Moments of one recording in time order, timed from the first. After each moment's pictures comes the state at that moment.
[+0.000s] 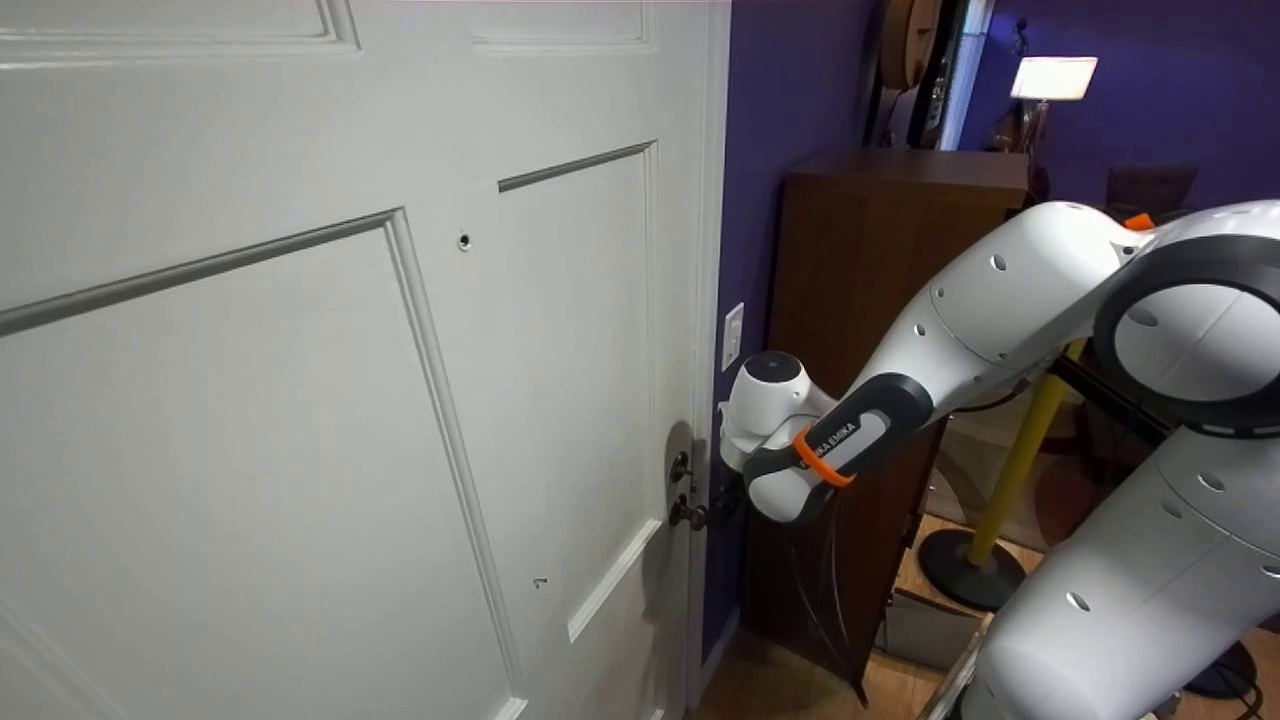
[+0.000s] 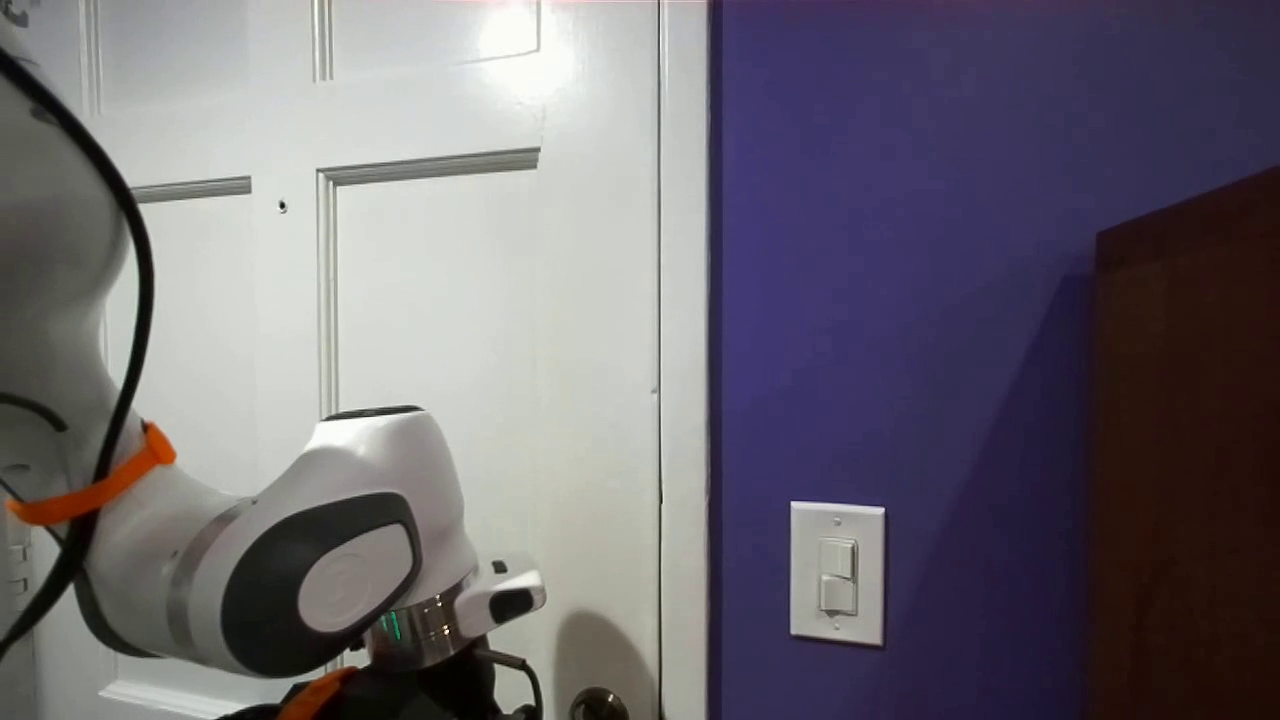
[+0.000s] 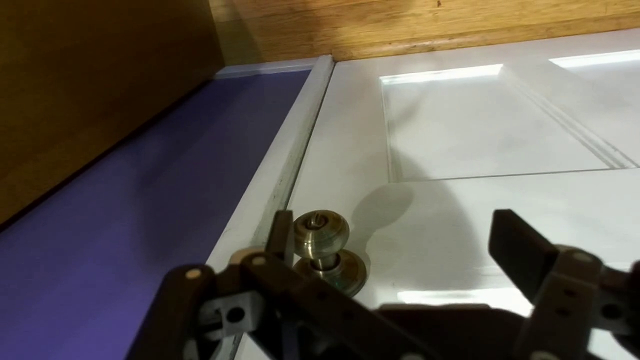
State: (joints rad) arm -0.07 -0.18 0.03 -2.76 -0.22 2.80 -0.03
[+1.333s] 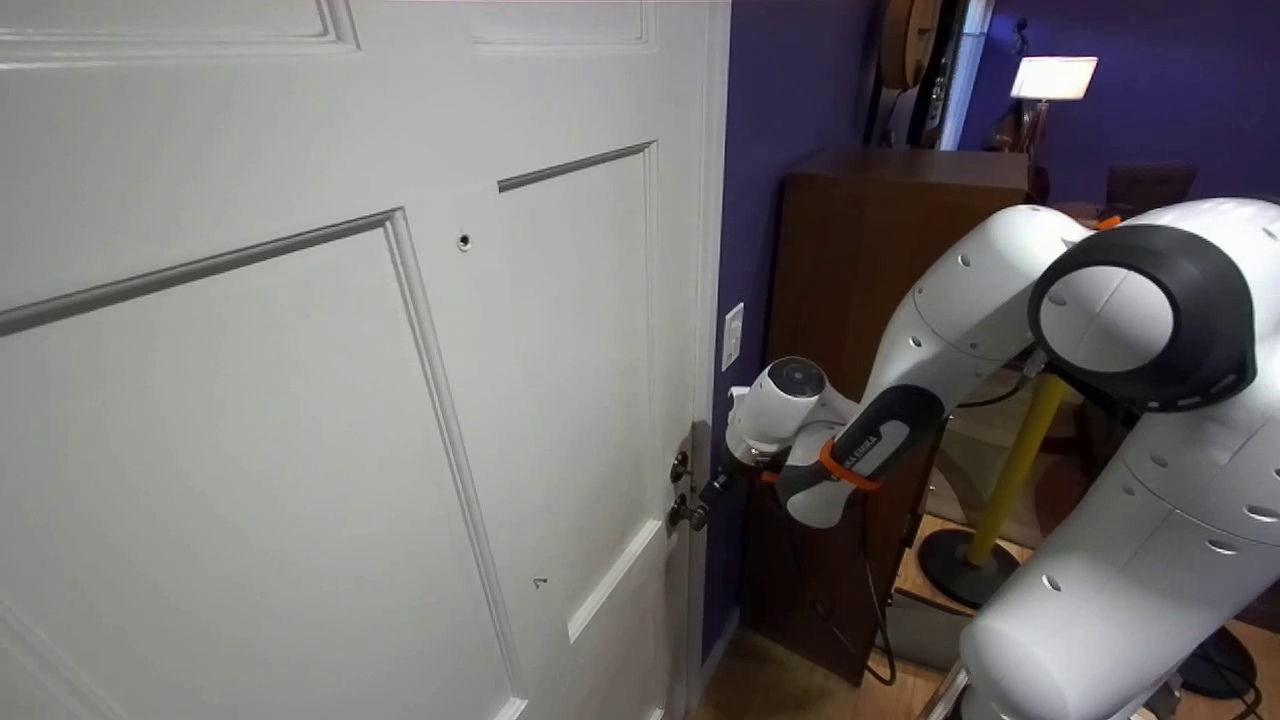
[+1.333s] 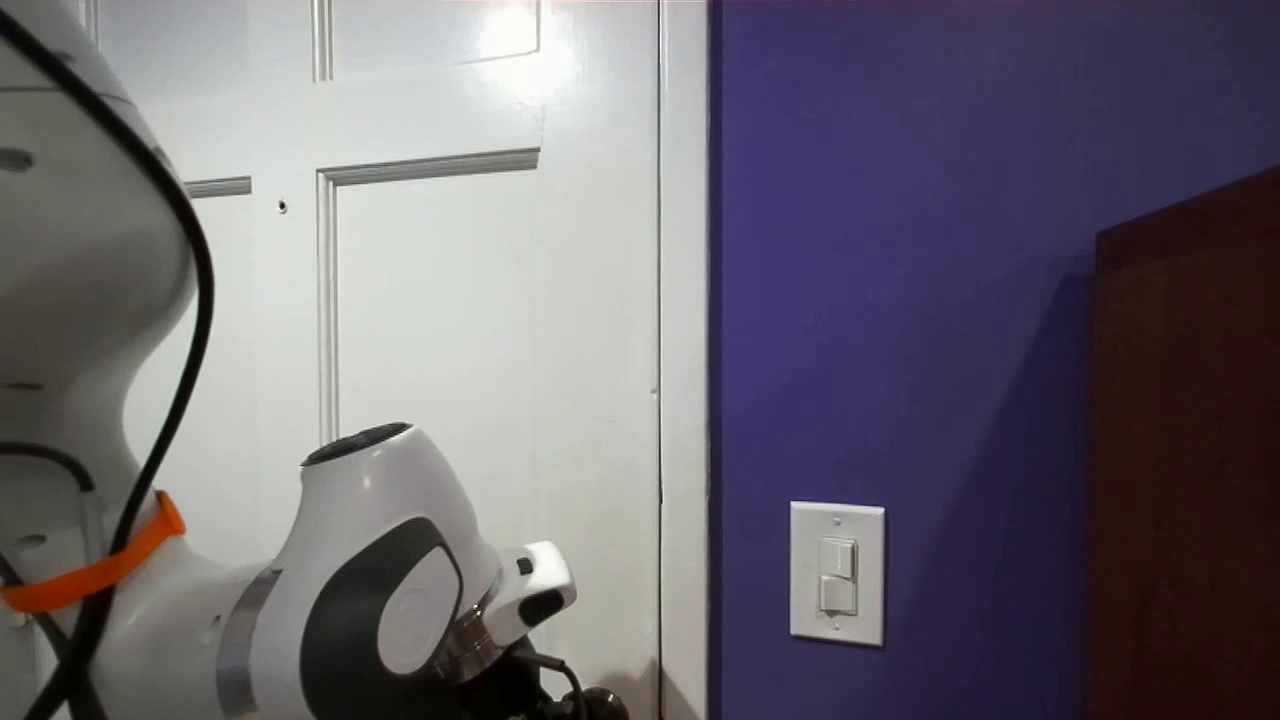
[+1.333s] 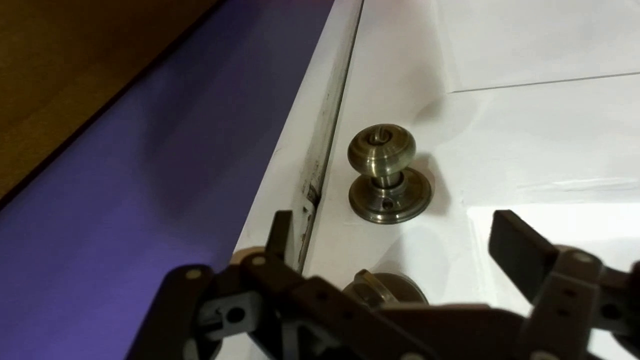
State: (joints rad) arm -0.25 -0.09 0.07 -2.74 -0.61 3.11 0.27
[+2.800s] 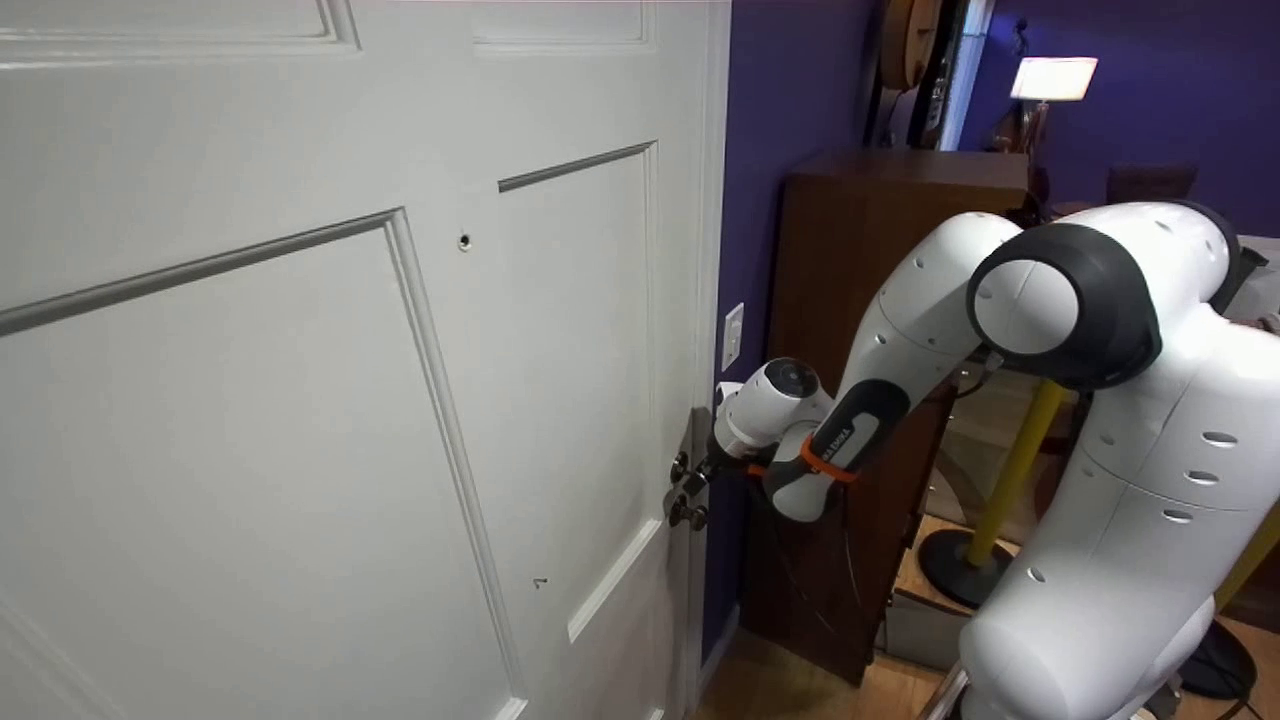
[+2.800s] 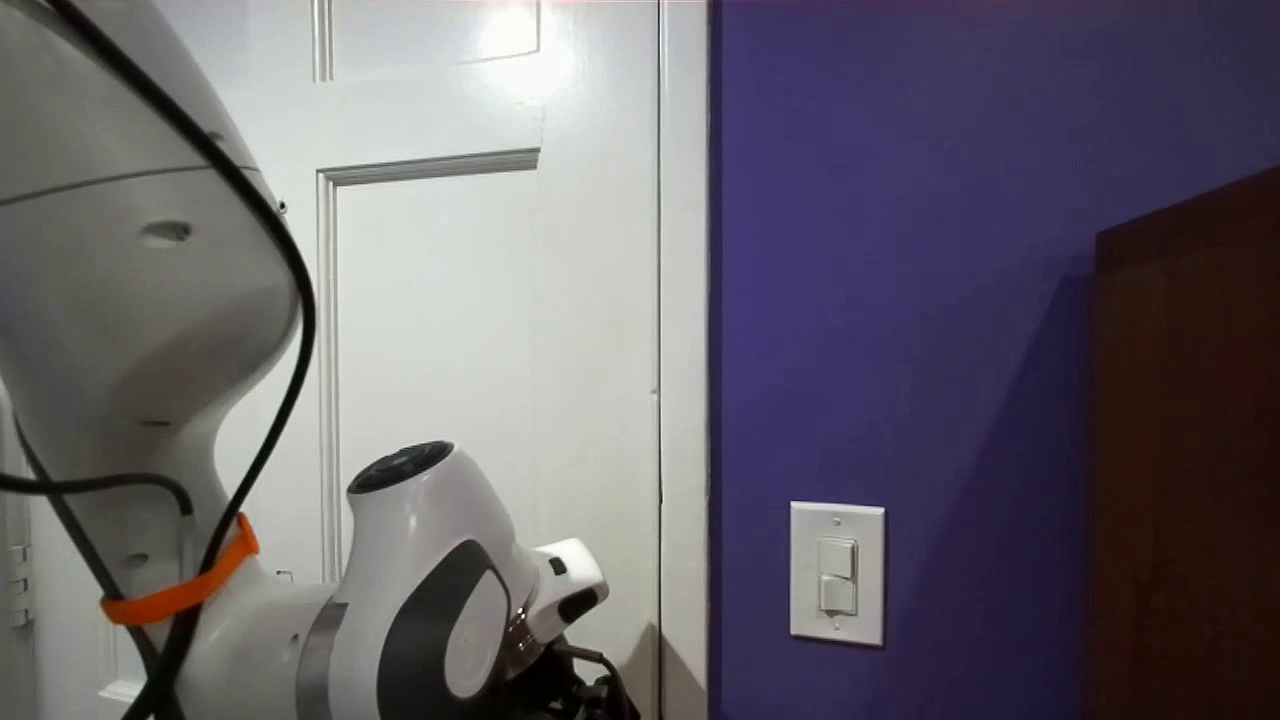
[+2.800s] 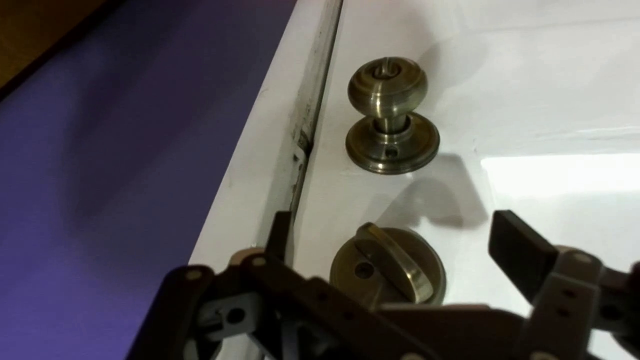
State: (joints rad) arm -0.26 0.05 0.05 -2.65 -0.62 3.25 0.22
